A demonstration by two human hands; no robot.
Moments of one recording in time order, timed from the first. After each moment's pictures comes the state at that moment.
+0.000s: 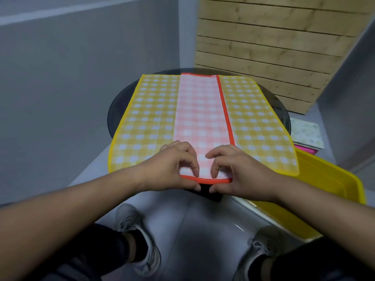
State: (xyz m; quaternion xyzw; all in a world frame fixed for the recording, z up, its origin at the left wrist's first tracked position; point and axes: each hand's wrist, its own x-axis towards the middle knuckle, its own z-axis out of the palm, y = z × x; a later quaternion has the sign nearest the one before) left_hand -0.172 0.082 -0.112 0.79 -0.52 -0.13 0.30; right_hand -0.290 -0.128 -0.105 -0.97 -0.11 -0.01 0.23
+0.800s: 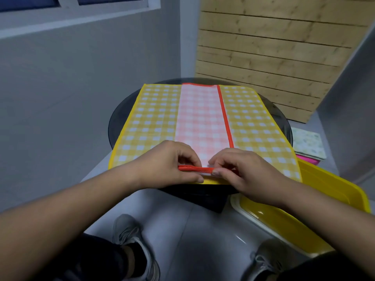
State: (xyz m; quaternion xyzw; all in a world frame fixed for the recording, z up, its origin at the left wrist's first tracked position) left_hand -0.161 0.077 -0.072 0.78 -0.48 -0.17 0.37; right_hand -0.282 -0.131 -0.079 -0.95 -0.11 -0.08 0.28
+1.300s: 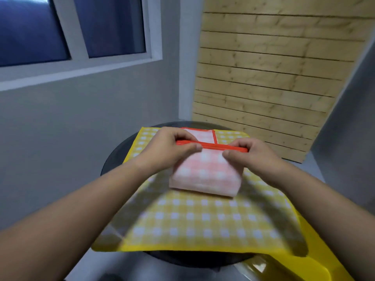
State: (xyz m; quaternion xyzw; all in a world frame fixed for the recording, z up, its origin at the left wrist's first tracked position) left_hand -0.073 0.009 -0.005 0.78 -0.36 -0.03 0.52; right_hand -0.186 -0.199 -0.008 -0.84 0.09 -0.13 0.52
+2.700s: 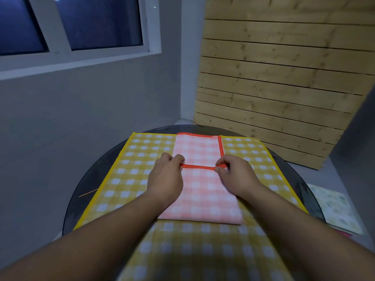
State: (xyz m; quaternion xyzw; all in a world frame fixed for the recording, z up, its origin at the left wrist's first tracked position) left_hand 0.025 -0.055 -0.128 0.92 -0.25 0.10 0.28; right_hand -0.049 -0.252 -0.118 -0.93 0.15 -0.17 0.29
